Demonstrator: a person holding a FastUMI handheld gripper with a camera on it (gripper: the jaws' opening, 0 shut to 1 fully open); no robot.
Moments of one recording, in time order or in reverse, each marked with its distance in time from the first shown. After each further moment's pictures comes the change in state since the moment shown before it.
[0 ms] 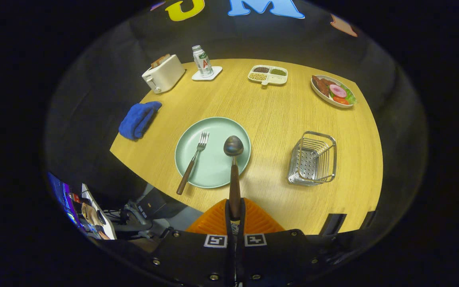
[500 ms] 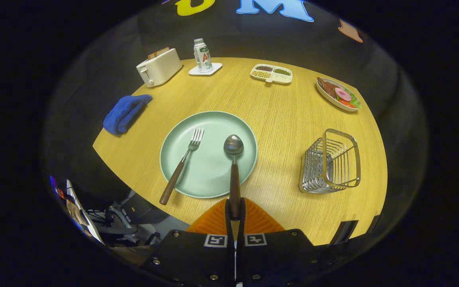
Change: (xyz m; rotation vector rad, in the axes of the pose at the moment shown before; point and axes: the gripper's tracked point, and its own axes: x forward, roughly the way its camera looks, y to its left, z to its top) arm 0.087 0.024 -0.008 -0.030 -0.055 -0.063
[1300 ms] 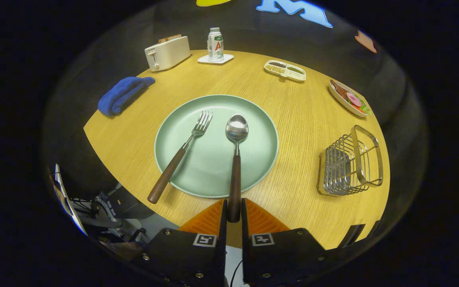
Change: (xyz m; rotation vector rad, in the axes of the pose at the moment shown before) arm 0.047 0.024 -0.026 -0.058 0.024 -0.033
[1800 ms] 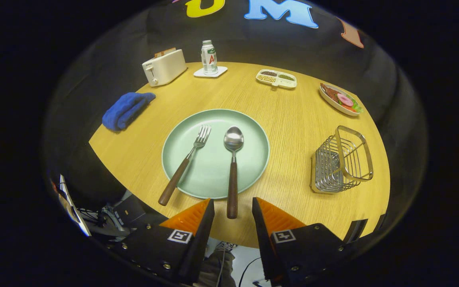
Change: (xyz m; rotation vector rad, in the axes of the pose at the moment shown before) arm -0.021 -0.002 0.010 0.001 -0.103 -0.008
